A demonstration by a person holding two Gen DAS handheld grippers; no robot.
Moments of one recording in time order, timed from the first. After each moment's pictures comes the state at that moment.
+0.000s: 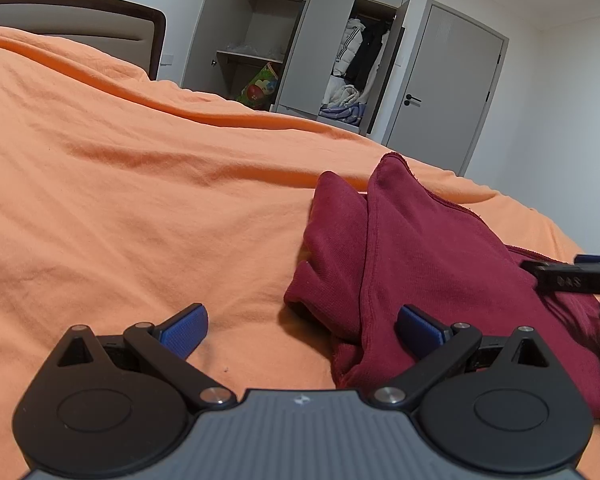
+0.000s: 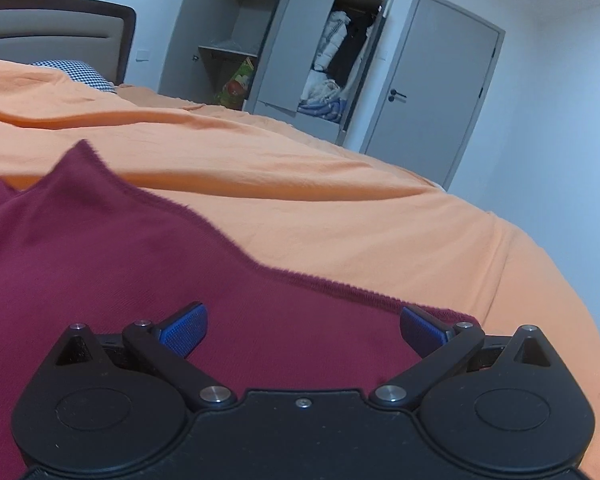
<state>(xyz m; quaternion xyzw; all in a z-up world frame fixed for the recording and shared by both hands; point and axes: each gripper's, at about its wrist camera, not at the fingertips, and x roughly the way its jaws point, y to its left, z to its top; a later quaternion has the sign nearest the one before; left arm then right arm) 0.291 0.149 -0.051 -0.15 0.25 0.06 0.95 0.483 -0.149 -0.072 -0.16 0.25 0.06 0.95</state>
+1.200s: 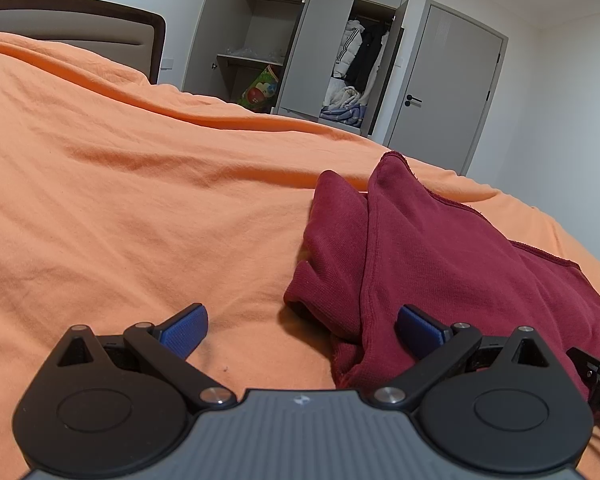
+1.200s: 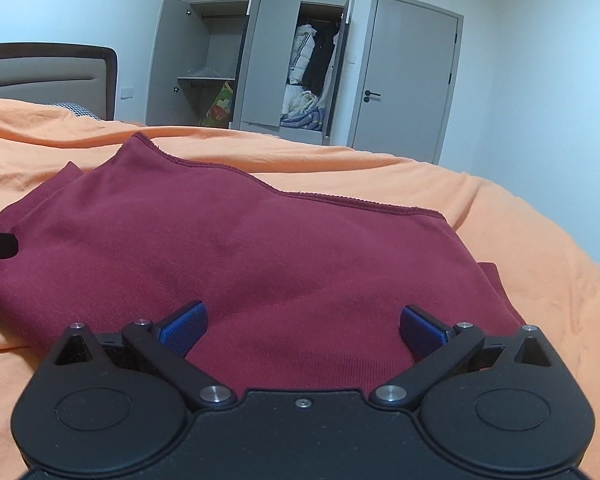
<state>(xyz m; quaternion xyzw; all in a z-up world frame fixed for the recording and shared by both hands) 0.292 0.149 -0.051 -0.15 0.25 0.06 0.95 0.358 -0.164 -0.098 -0.09 0.23 0.04 0.97</state>
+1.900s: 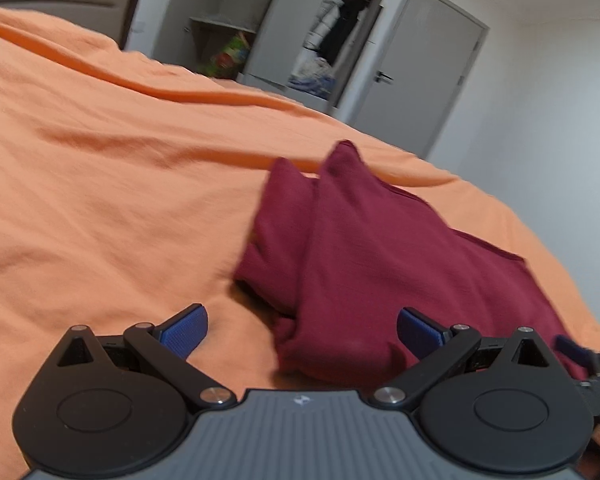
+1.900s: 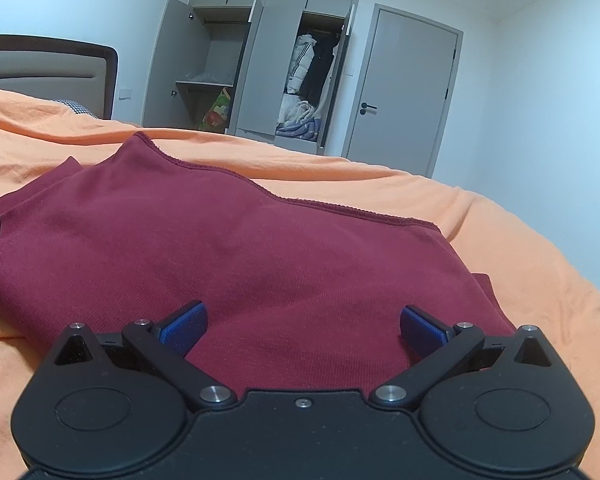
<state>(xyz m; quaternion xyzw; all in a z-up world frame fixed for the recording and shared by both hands) 0.285 0.153 -0.029 -0.20 0.29 -0.02 0.94 0.354 -0.159 -0.102 -0.11 0.21 0.03 0.97</state>
